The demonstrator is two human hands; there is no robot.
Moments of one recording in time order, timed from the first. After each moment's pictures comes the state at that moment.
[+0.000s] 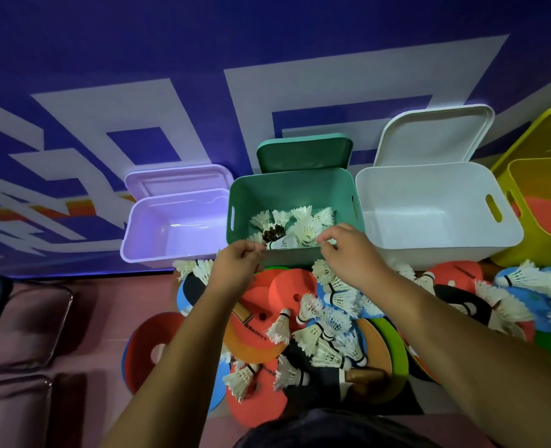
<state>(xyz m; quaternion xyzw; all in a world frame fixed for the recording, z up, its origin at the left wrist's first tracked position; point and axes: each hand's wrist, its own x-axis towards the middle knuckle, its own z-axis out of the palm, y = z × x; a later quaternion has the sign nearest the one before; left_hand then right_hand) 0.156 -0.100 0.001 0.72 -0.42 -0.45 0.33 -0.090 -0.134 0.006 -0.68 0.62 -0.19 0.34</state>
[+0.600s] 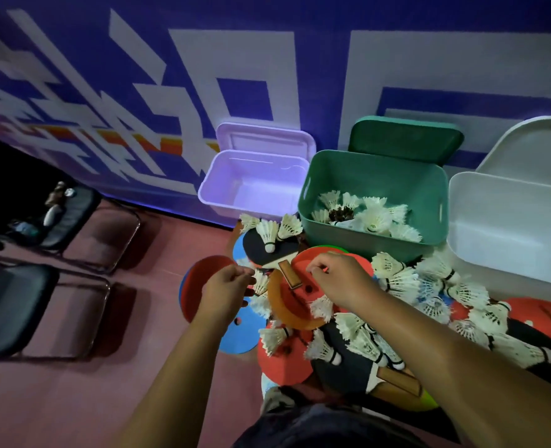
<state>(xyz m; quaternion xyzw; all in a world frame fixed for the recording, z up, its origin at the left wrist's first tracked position) 0.245 0.049 -0.028 0.80 -0.24 -0.41 0.36 0.018 -0.076 -0.031 -0.76 0.48 -0.07 0.43</state>
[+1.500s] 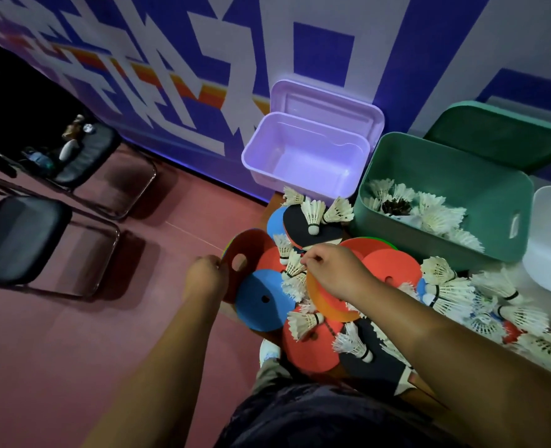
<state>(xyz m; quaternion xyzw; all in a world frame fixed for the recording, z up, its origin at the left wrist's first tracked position) 0.360 0.100 -0.098 0.93 -0.25 -0.23 0.14 0.123 -0.055 -0.056 -0.78 0.43 0.01 0.45</state>
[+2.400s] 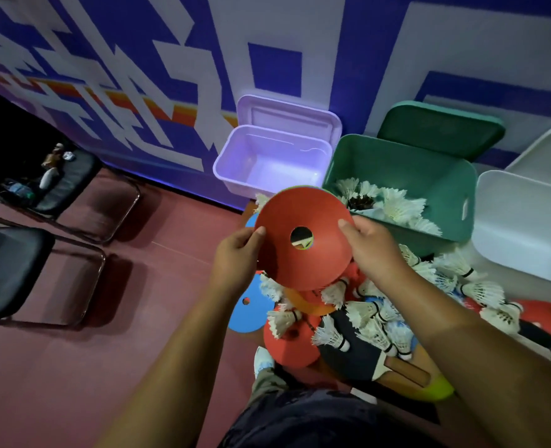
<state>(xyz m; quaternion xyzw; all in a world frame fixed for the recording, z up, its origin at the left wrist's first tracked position) 0.260 0.041 -0.021 0.74 -0.27 -0.39 0.48 0.034 -0.083 -0.001 -0.62 0.54 -0.23 0.53</state>
